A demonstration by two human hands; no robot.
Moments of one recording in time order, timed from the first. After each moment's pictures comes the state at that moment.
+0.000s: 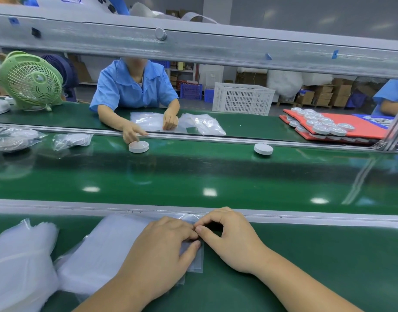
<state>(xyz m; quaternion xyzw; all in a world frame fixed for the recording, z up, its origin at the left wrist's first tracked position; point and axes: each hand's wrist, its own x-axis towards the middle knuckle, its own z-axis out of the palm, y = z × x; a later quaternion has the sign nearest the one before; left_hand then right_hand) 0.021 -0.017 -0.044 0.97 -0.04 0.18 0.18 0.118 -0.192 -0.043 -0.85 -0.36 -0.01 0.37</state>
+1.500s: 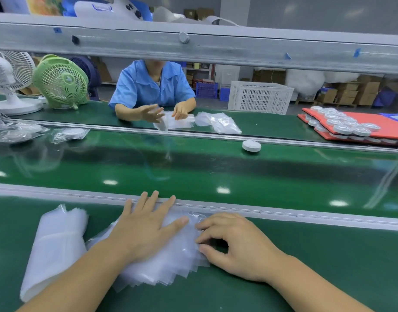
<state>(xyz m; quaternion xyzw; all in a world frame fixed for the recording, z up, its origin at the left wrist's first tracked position) 0.012 0.045 -0.029 0.99 0.12 -0.02 0.12 0.091 -0.191 -0.033 -0.83 -0.51 -0.02 0.22</state>
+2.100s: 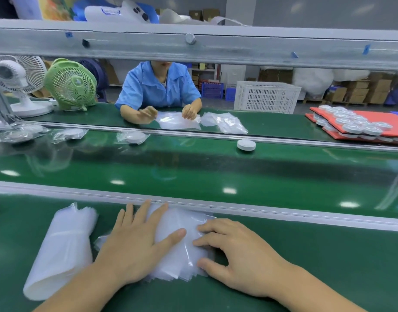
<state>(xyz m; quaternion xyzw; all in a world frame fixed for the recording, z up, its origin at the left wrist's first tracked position) -0.023 0.048 -0.041 0.98 0.17 0.03 0.13 0.073 -0.189 -0.034 -0.84 -0.51 0.01 0.17</state>
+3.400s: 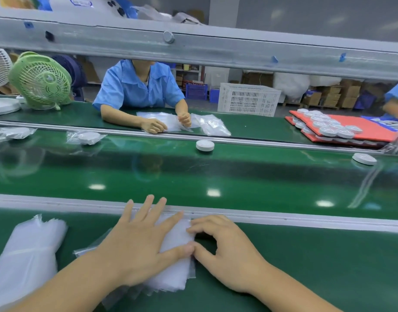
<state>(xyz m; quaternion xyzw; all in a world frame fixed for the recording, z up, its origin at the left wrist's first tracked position) 0.003 0.020 -0.014 1.00 0.00 -0.02 0.01 0.085 -0.188 -0.038 -0.86 -0.40 -0.01 0.30</state>
